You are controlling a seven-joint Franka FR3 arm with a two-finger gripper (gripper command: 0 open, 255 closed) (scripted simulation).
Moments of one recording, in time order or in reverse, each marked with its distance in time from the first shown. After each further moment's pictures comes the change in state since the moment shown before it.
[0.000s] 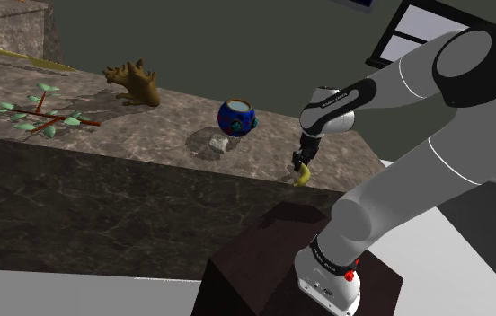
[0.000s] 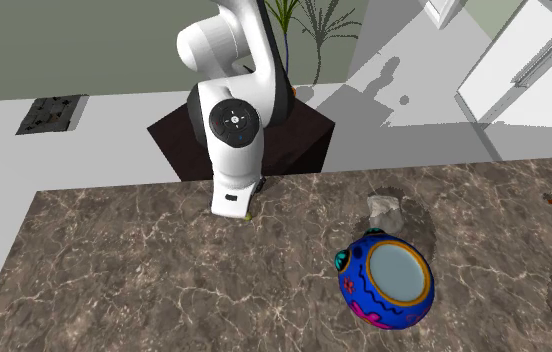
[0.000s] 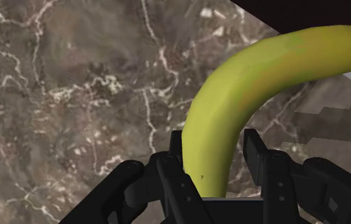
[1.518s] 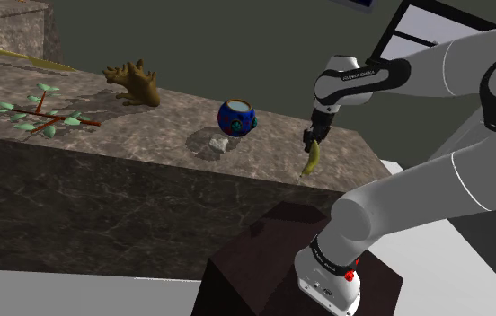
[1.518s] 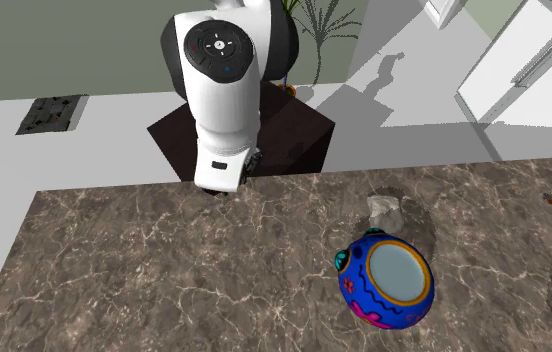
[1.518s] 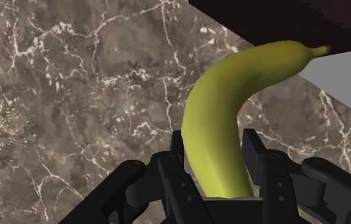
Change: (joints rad) arm -0.013 -0.224 0.057 0.120 -0.007 -0.340 0.004
